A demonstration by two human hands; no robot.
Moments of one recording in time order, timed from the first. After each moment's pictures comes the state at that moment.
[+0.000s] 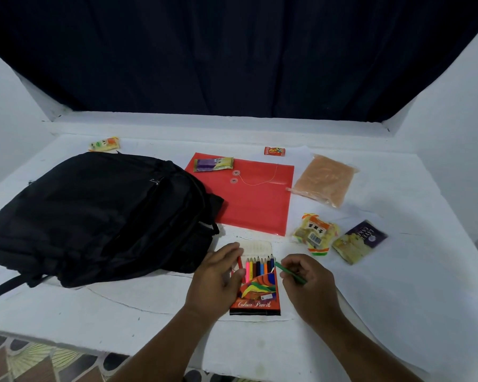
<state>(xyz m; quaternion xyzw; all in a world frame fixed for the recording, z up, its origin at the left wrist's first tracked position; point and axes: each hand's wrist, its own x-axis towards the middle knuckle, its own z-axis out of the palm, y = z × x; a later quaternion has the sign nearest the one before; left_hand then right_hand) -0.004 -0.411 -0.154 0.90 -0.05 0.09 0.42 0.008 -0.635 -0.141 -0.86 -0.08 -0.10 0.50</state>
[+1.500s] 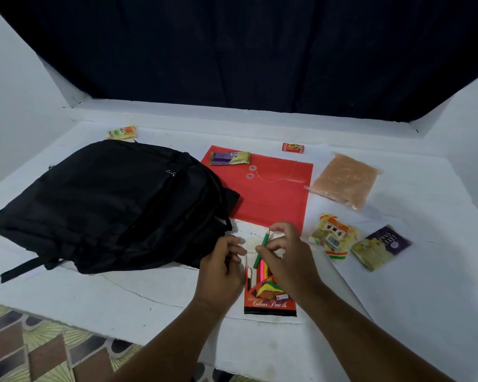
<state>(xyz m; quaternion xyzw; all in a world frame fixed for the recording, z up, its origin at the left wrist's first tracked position) -0.007 -0.418 -0.133 0.82 0.05 0.15 0.55 0.046 -0.573 -0.107 -0.86 -0.09 0.00 0.51</state>
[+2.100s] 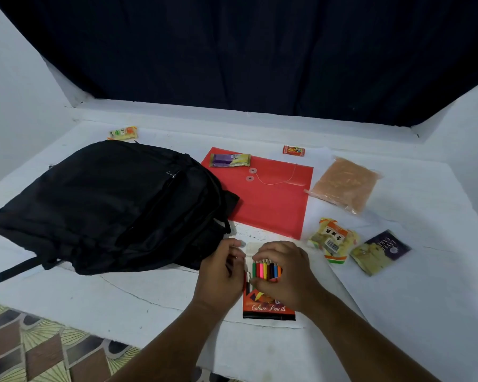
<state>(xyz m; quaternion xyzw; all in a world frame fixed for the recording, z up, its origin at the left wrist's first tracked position) -0.004 -0.421 -0.133 0.83 0.03 0.16 0.53 0.048 -0.593 -0.129 -0.91 -0.24 0.03 0.34</state>
